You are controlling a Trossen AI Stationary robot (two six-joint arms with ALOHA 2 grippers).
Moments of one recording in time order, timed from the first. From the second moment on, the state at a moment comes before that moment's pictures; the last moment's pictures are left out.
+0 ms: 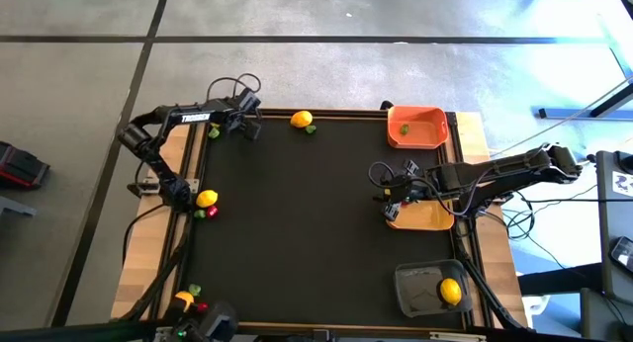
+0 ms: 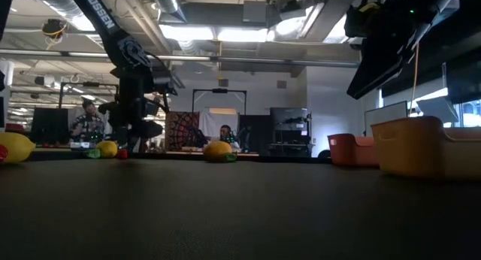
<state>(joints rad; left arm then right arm) 0.92 1.65 0.89 -0.51 -0.52 -0.17 0.14 1.15 0.81 -0.65 0.33 0.52</state>
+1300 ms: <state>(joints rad) 1.01 1.79 1.02 -0.72 -0.51 0.10 0.14 1.15 0.81 -0.64 0.35 0.51</state>
